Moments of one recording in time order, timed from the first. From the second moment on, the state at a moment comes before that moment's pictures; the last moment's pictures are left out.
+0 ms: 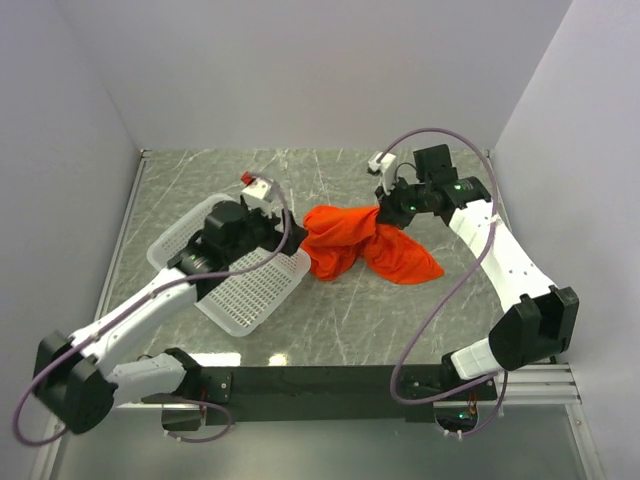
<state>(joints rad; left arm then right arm) -0.60 1.07 0.83 0.00 0.10 -0.25 0.31 1.44 1.39 -0.81 -0.48 -0.52</state>
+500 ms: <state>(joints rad) -0.59 1.60 1.38 -0.71 -0.38 -1.09 0.23 1.44 1.28 -0.78 -0.53 -0.39</state>
